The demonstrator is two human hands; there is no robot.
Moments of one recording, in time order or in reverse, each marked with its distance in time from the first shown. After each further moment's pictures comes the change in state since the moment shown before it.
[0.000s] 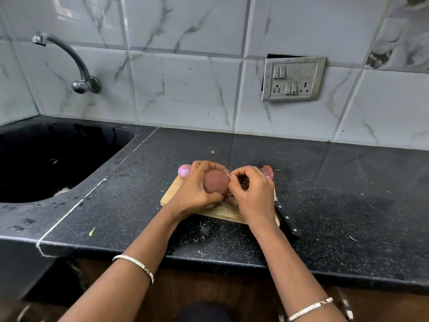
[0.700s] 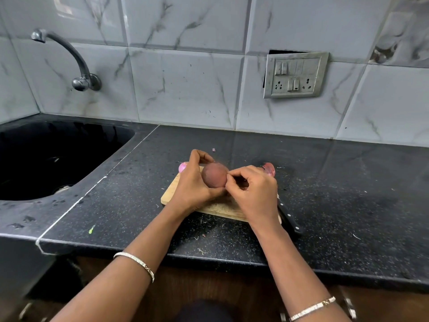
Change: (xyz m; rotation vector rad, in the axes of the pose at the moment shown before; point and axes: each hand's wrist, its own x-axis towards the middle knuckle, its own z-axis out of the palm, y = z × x) left_hand 0.004 -0.008 0.007 0.034 0.208 0.027; right_hand -0.002 -0.003 -0.002 -0.041 0.024 -0.117
